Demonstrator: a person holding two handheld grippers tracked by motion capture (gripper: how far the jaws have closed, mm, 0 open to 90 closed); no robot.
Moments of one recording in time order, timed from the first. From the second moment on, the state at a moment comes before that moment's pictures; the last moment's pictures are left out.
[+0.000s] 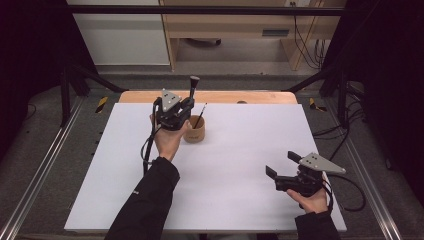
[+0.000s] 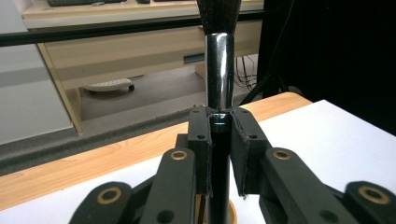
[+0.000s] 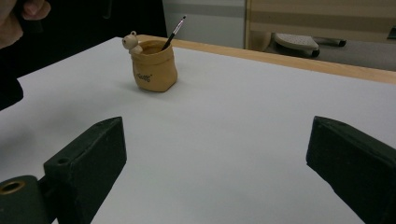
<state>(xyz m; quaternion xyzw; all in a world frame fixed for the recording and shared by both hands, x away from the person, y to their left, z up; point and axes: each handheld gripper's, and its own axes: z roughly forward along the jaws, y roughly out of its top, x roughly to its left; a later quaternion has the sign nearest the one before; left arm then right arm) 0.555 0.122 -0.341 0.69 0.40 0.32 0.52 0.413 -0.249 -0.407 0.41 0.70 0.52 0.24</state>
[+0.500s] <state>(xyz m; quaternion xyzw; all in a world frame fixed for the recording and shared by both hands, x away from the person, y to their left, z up) 0.577 0.112 -0.352 0.69 0.41 0.32 0.51 0.413 -0.250 -0.407 0.42 0.70 0.53 0.24</state>
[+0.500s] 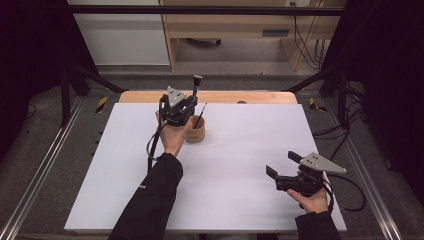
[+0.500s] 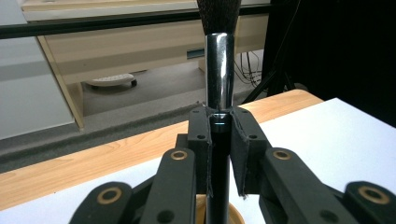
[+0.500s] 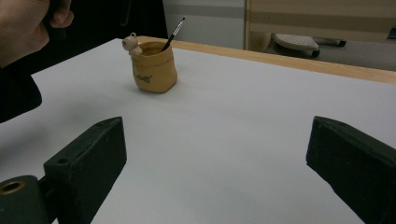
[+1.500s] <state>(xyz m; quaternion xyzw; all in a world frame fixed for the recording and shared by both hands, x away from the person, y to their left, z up) 0.602 0.093 -0.388 0.71 0.42 0.31 0.48 0.412 -0.252 -0.405 0.41 0.70 0.53 0.24</state>
